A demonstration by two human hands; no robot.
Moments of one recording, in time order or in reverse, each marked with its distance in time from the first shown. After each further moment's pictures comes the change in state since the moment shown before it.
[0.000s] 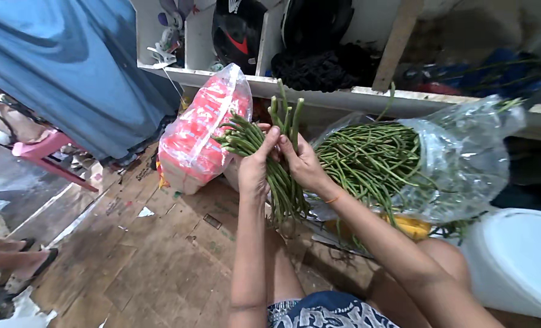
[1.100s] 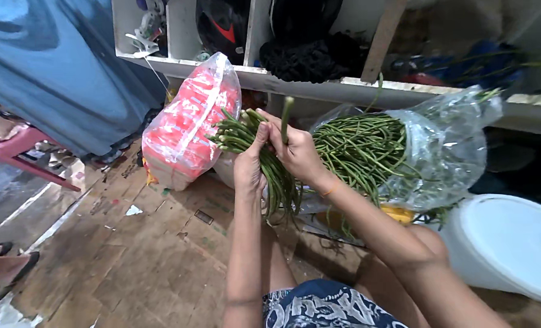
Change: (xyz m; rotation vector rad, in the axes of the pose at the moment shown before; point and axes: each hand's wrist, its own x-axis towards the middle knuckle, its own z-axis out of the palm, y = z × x) left_hand 0.000 -0.016 0.007 -0.090 0.080 -0.076; right_hand 0.002 -0.013 -0.007 -0.500 0.108 -0.290
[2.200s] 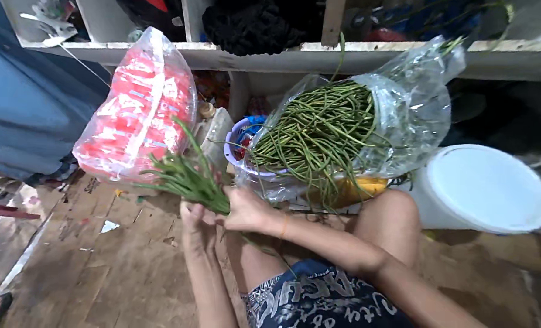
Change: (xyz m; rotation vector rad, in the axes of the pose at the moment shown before) left_hand -0.041 -0.037 -0.116 0.055 -0.024 -0.051; right_hand -0.072 -0.009 0.060 -0.022 -0.682 0.691
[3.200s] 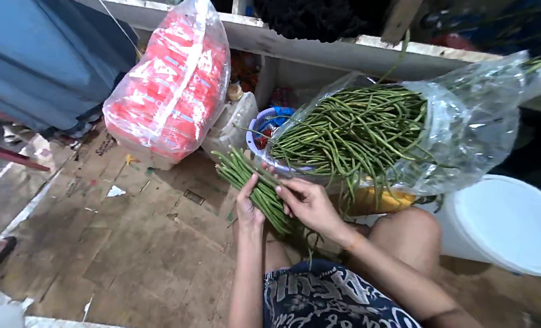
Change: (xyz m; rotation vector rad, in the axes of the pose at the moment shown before) left_hand -0.001 -0.072 0.023 -0.622 0.076 -0.212; right_hand -0.045 0.064 -0.006 0.344 0.332 -0.148
